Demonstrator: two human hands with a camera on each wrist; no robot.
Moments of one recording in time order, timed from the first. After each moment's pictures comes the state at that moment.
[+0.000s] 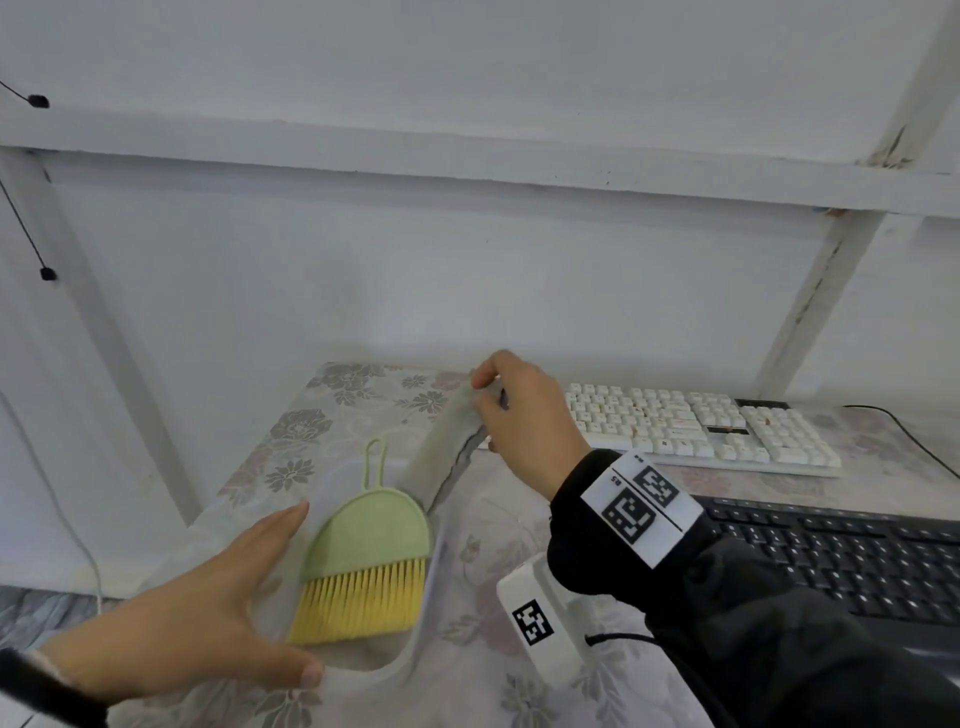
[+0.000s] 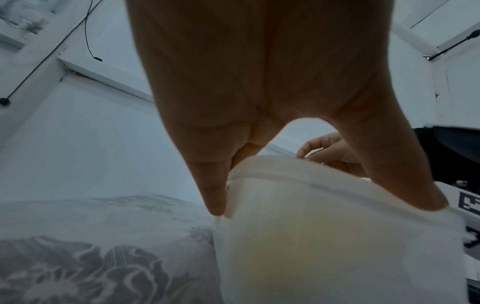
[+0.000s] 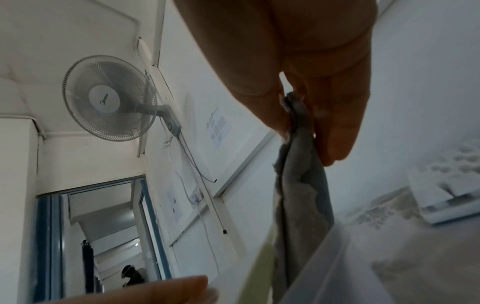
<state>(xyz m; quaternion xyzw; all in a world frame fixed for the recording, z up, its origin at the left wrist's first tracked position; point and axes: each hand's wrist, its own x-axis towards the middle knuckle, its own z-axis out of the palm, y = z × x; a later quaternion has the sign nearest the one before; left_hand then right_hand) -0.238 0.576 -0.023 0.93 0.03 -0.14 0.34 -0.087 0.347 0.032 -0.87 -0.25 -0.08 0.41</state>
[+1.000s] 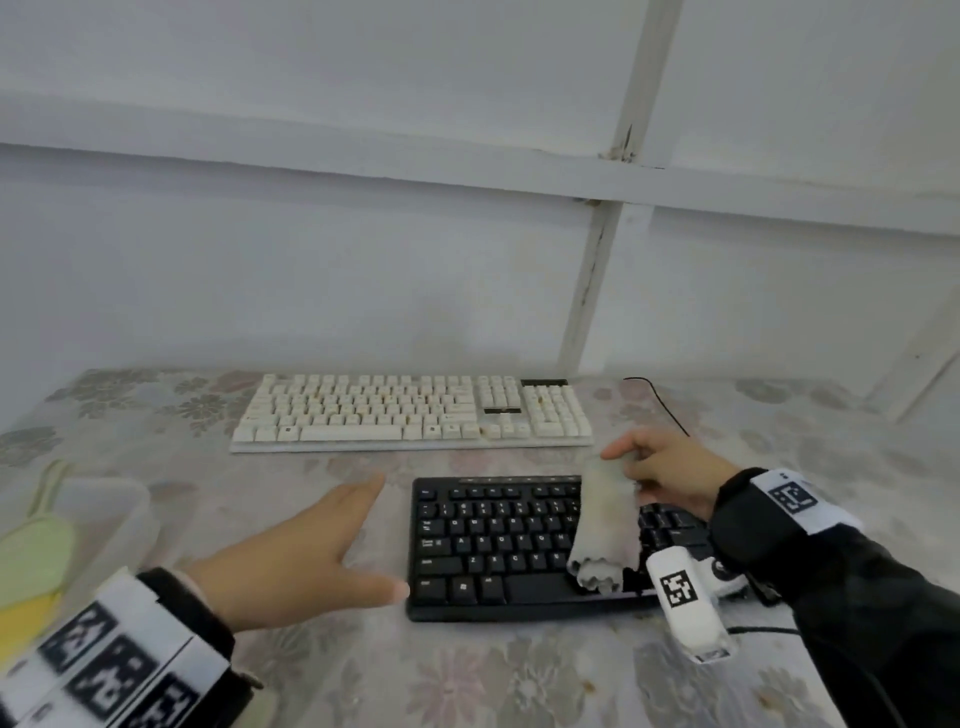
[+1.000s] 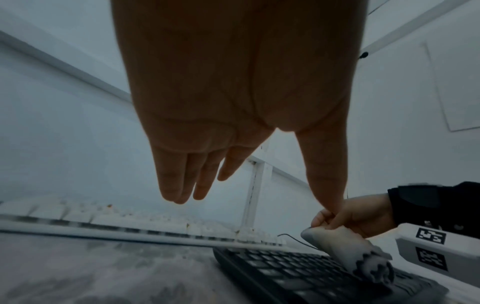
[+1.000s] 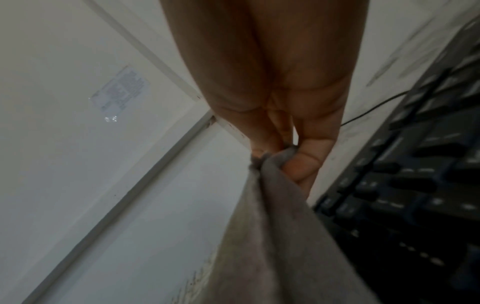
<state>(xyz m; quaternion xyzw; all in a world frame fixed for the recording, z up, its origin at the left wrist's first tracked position) -0.151 0.299 0.018 0.94 -0.11 -0.21 0.25 -0.050 -0.031 0.008 -0.85 0.07 0.14 0.50</state>
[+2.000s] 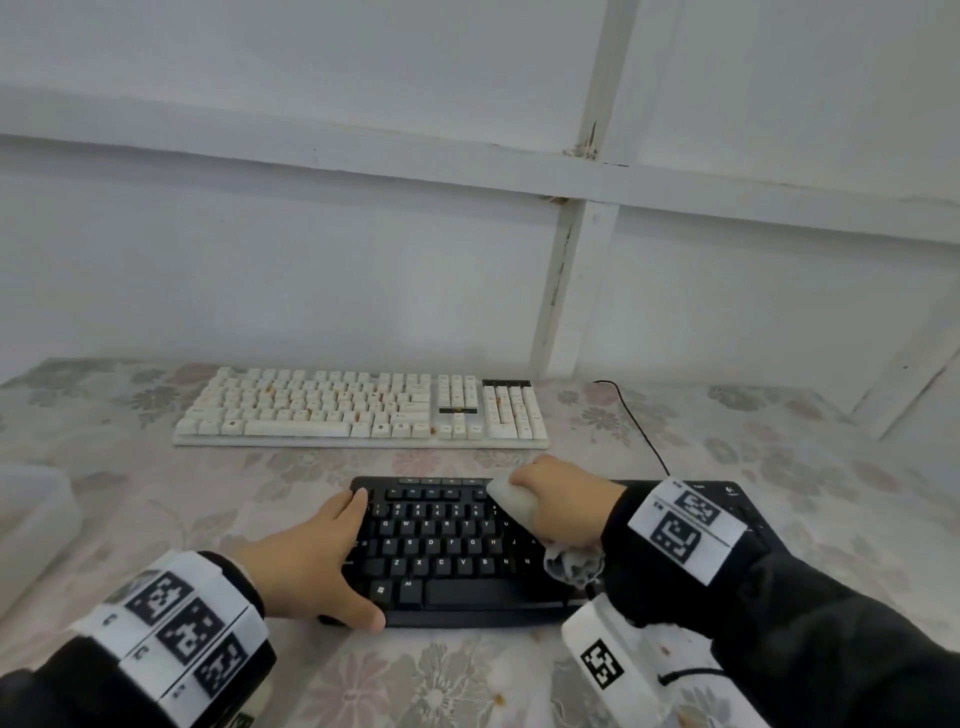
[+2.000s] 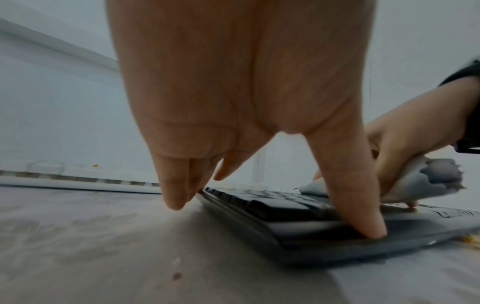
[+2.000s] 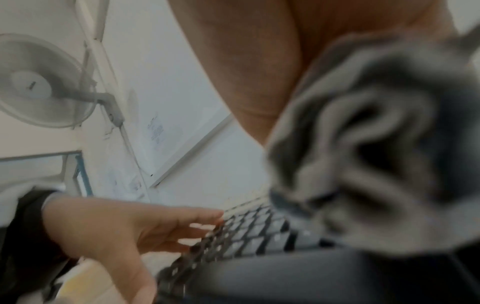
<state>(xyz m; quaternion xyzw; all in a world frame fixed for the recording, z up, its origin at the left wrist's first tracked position) -0.130 0.227 -0.005 0.94 -0.03 -0.26 0.20 -0.071 0.007 0.030 -0.96 -0.18 0.22 0.02</state>
